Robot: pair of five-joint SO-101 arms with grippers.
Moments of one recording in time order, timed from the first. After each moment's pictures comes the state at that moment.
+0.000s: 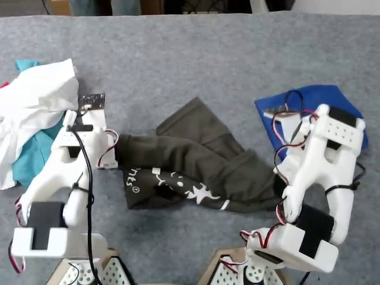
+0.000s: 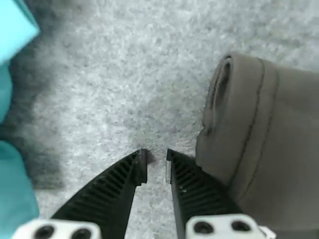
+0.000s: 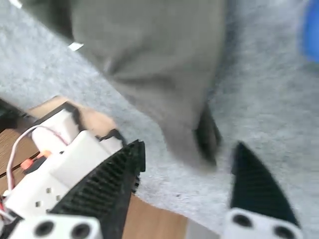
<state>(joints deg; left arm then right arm) -6.0 -2.5 40.6 52.8 5.4 26.6 -3.7 19.5 100.3 52.3</state>
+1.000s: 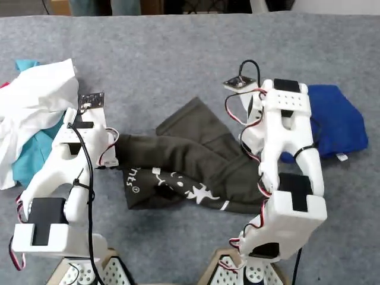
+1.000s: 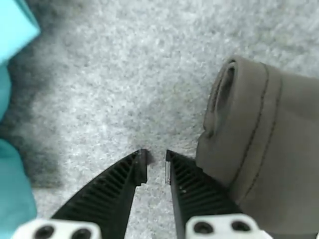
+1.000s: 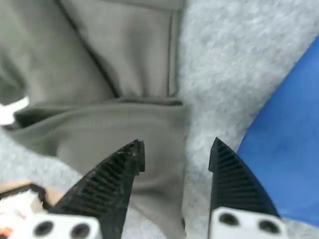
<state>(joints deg) -5.9 -1.0 39.3 53.5 6.5 7.0 13.4 7.2 85.4 39.7</state>
